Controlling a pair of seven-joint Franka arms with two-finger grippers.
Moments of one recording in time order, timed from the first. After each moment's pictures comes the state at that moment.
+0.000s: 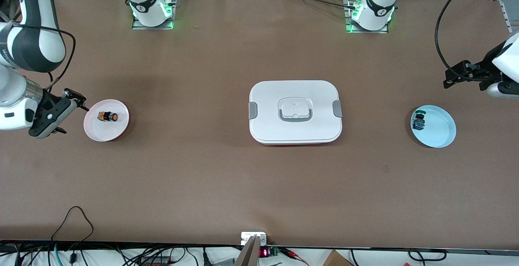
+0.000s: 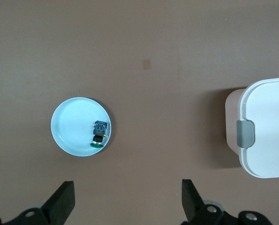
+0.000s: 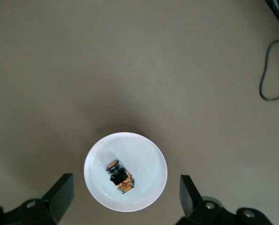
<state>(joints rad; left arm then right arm) 0.05 0.04 -0.02 -1.62 0.00 1.63 0.09 -0.02 0.21 -0.07 -1.78 0.05 2.01 -0.93</state>
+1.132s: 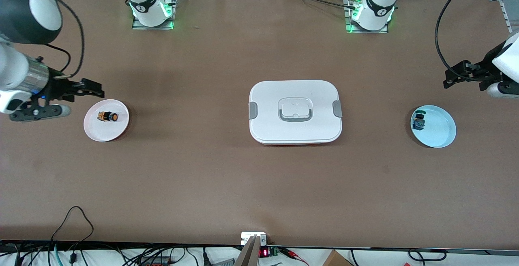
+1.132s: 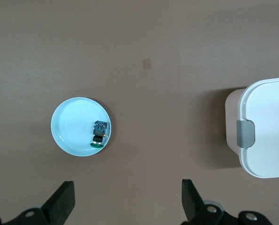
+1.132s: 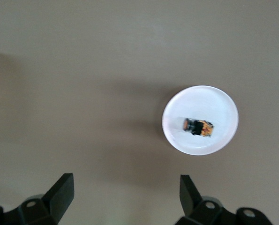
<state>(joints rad) 0.05 0.04 -0.02 -1.62 0.00 1.63 0.09 0.07 0.18 -0.09 -1.62 0.06 1.65 -0.12</state>
